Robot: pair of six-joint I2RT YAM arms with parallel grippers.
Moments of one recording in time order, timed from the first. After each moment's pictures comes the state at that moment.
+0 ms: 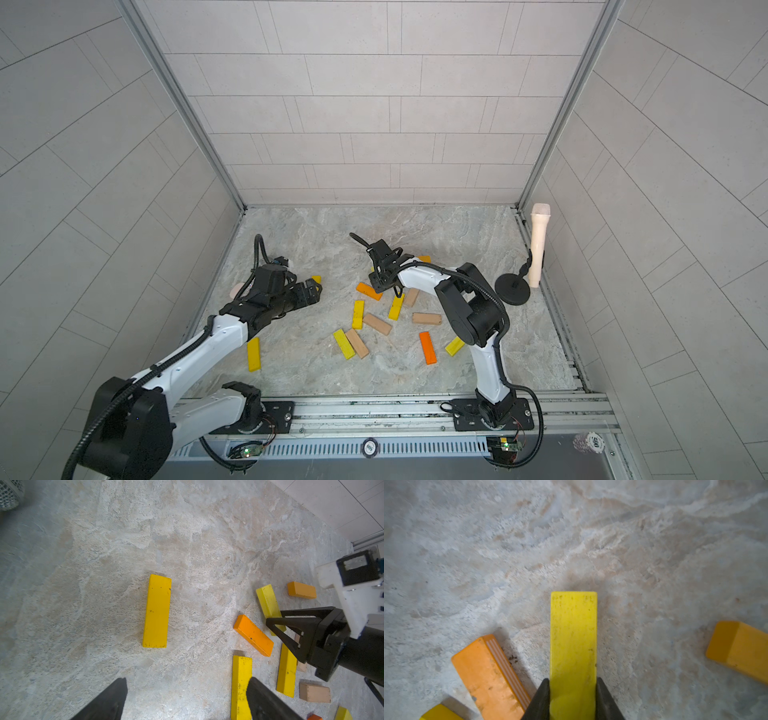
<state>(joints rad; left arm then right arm) -0.27 1.13 0.61 -0.28 0.07 -0.56 0.63 2.02 1.38 -0.39 0.07 0.14</state>
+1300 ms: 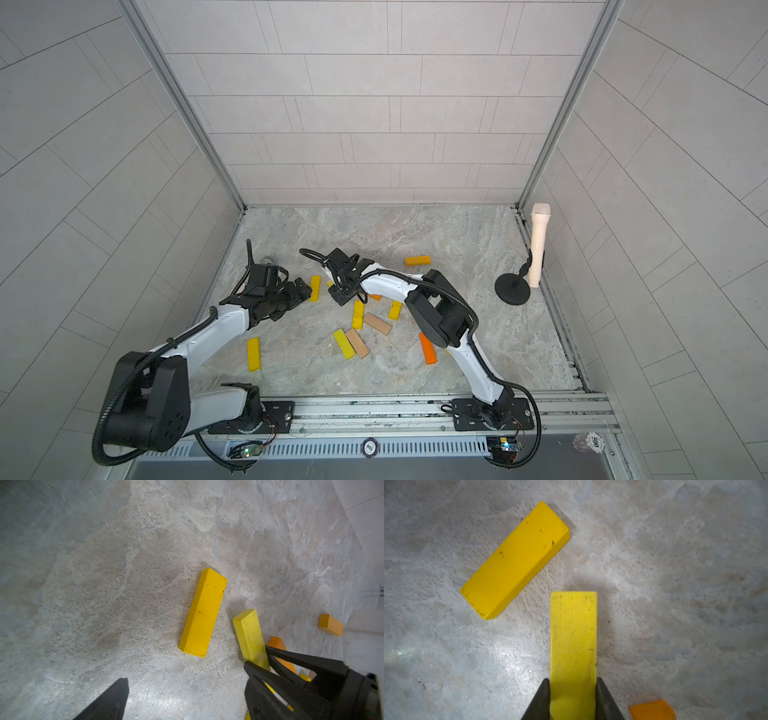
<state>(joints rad) -0.12 1.26 0.61 -0.29 0.16 -0.68 0.83 2.23 1.72 -0.53 -0.02 0.07</state>
